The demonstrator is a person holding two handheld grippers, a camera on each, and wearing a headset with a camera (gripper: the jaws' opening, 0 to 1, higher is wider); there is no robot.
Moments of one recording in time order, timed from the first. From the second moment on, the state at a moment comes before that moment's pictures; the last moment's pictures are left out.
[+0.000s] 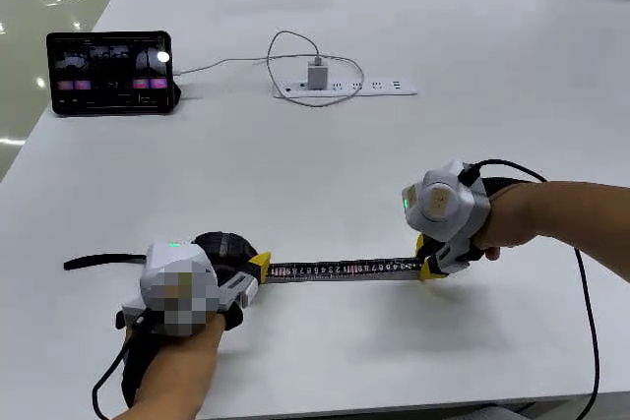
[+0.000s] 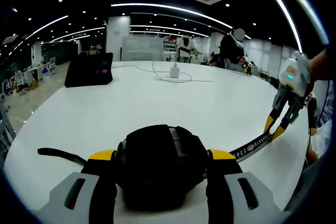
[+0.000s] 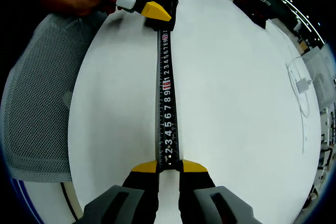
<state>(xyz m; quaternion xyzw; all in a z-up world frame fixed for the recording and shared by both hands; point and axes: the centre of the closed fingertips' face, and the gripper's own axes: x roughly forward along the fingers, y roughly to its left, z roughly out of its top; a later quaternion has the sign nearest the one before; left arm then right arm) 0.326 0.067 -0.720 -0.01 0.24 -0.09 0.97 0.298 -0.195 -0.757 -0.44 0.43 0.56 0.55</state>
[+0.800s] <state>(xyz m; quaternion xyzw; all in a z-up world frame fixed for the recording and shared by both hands) 0.325 0.067 -0.722 0.00 0.25 -0.10 0.96 0.300 -0.194 -0.758 -0.41 0.44 0.55 0.58</state>
